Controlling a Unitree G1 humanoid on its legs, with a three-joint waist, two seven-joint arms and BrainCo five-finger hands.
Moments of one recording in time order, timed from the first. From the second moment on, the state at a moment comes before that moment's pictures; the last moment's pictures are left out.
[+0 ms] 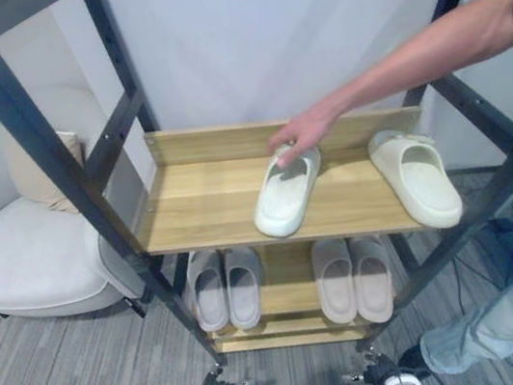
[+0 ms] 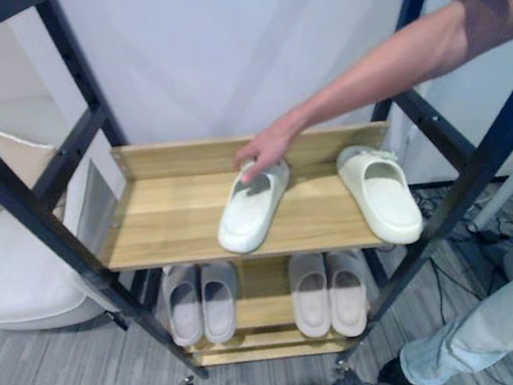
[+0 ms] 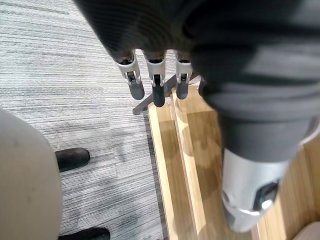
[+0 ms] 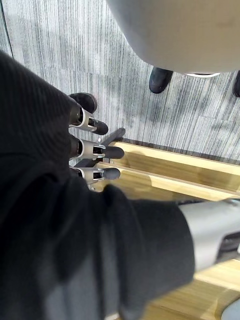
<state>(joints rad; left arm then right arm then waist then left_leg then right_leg) 0.09 0.10 -0.11 0.95 0.08 -0.04 0.11 0.06 -0.04 0.04 1.04 -0.12 -0.06 -0.12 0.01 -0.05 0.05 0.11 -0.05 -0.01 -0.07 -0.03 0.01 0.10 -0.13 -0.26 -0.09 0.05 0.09</state>
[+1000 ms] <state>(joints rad) 0.09 0.11 -0.69 0.56 0.00 -0.06 -0.03 0.06 -0.05 0.08 1.03 -0.16 -0.06 -0.12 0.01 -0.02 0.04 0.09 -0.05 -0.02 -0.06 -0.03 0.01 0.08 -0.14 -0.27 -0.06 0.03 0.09</state>
